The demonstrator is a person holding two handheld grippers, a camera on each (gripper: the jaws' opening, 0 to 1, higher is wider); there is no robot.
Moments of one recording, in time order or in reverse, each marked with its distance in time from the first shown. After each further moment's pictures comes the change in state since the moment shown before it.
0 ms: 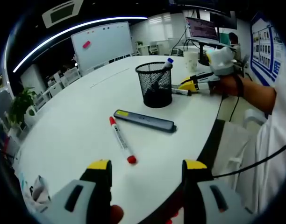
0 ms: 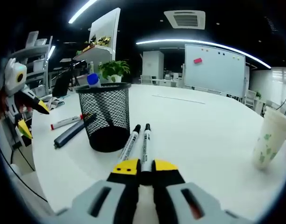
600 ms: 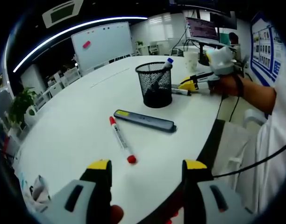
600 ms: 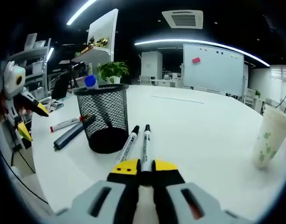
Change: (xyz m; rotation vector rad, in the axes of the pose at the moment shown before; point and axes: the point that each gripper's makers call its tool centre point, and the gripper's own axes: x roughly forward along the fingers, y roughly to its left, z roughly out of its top) left arm -0.001 0.000 0.000 -0.001 0.000 0.001; right arm 0.000 -0.001 0.003 0.014 -0.015 -0.001
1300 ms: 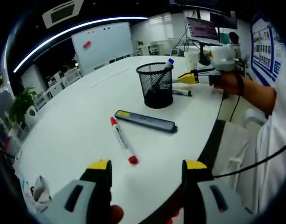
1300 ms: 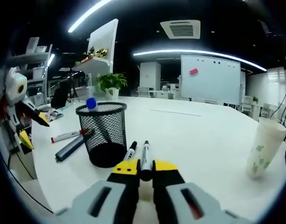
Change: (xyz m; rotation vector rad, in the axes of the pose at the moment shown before) left arm -0.001 0.002 0.002 0.002 -0.001 0.006; right arm -0.009 -0.006 0.030 -0.003 -0.116 -0.020
